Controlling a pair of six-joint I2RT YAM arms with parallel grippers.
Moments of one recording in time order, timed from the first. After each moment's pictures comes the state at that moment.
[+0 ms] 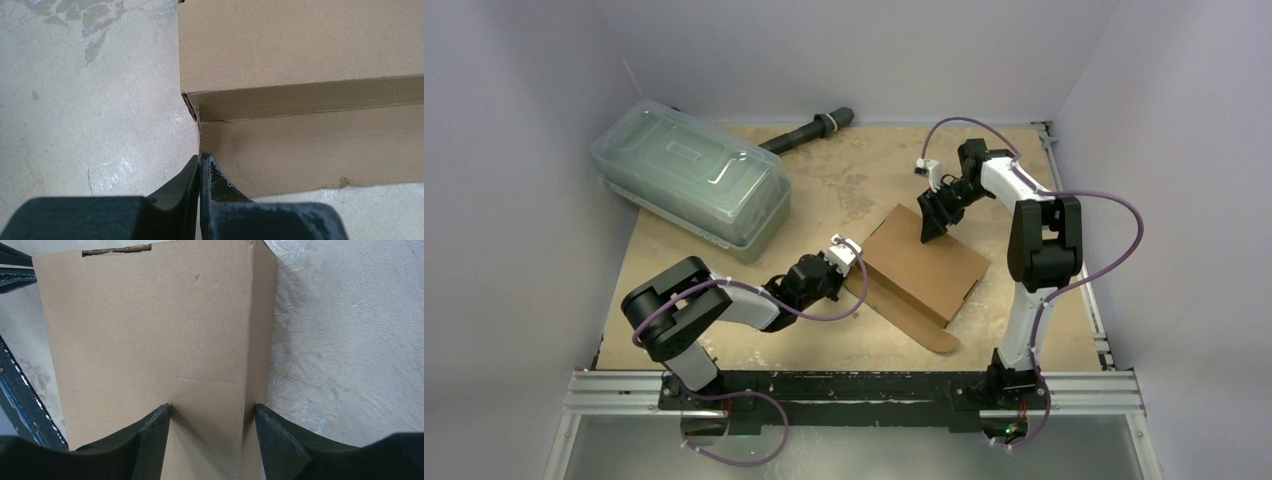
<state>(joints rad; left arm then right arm) -0.87 1.64 0.48 0.73 -0.14 -0.01 0.10 2.02 1.54 -0.97 -0.63 -0.66</state>
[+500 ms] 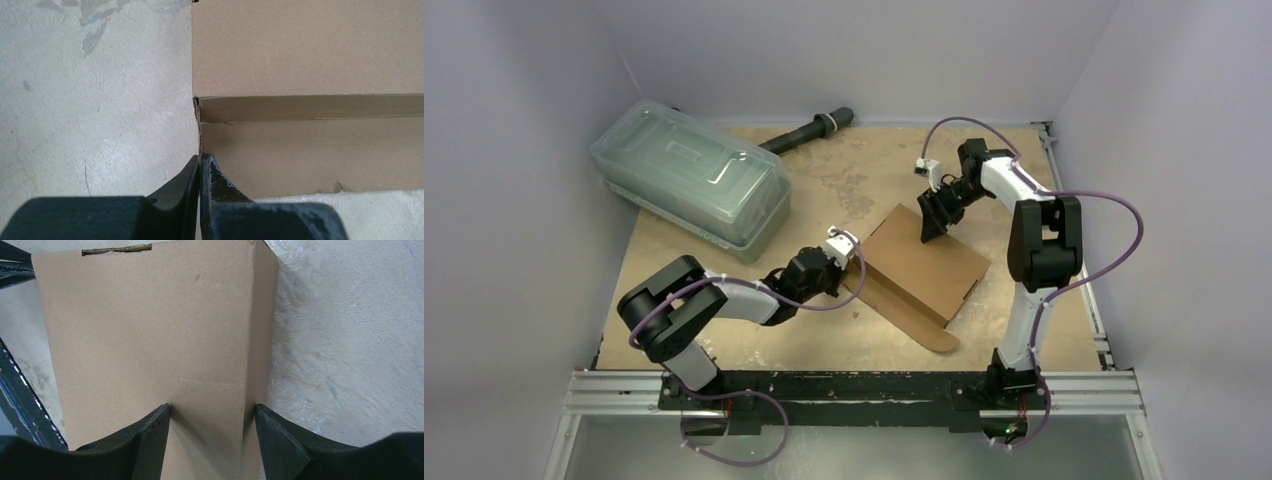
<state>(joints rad) -0.84 1.63 0.52 0.65 -0.10 -0.09 0.10 2.02 1.54 -0.97 -0.62 -0.66</state>
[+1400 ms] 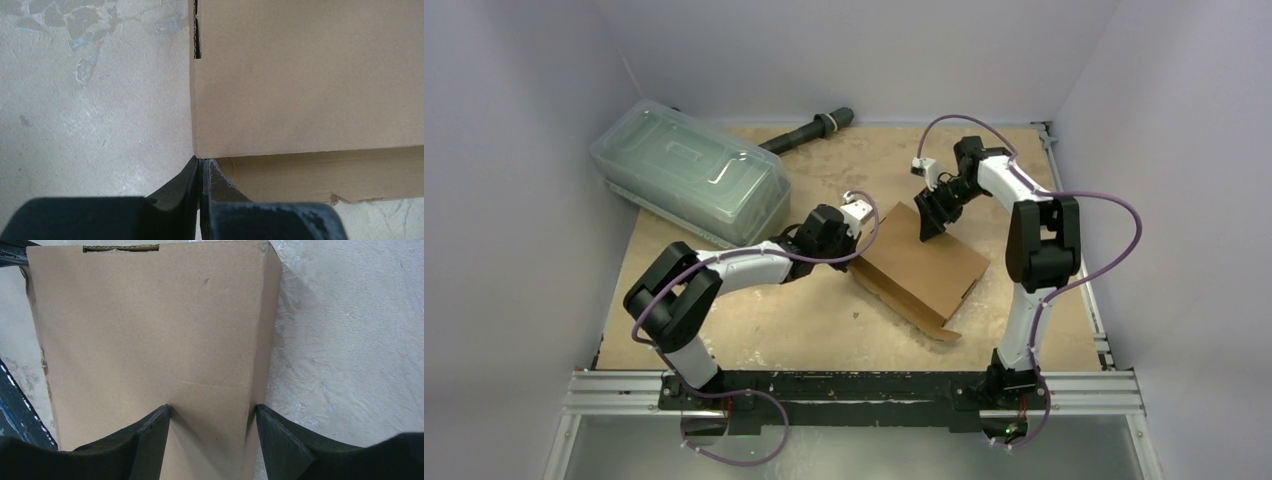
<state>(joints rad) -0.75 1.68 0.90 0.11 0.06 -0.11 0.13 2.02 1.56 -0.97 -0.60 -0.67</state>
